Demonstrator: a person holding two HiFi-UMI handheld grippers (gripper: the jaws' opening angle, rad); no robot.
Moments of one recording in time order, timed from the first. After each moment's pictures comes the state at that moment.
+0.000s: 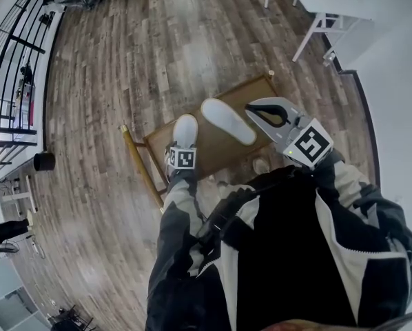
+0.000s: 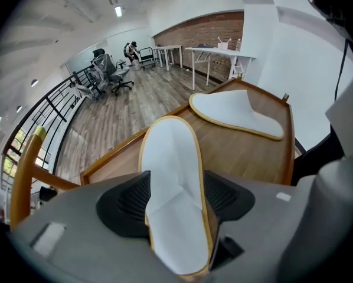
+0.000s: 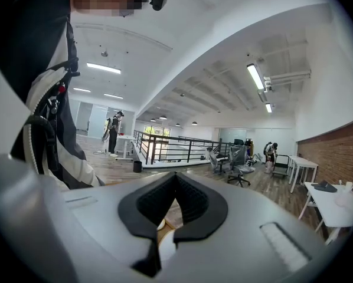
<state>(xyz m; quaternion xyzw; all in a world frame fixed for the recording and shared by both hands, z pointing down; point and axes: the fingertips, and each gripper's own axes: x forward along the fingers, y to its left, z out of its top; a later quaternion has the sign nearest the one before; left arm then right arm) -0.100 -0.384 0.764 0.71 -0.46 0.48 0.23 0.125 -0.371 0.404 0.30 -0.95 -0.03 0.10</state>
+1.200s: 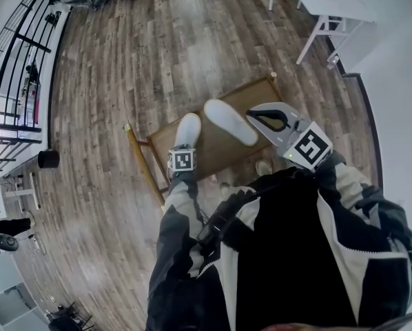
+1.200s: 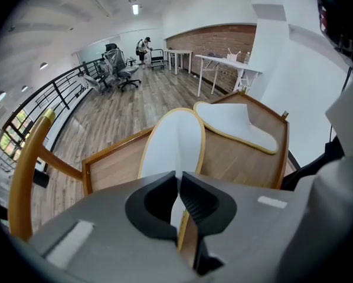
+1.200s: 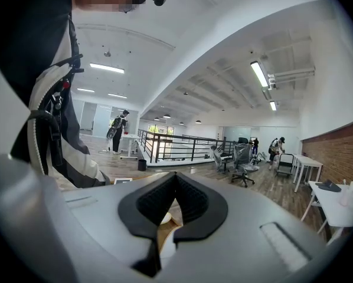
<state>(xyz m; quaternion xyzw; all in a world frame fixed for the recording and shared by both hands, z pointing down) -0.104 -0.374 0.749 0.71 -0.49 0.44 0.27 0.127 -0.356 0.412 0.27 -0.95 -0.03 0.11</state>
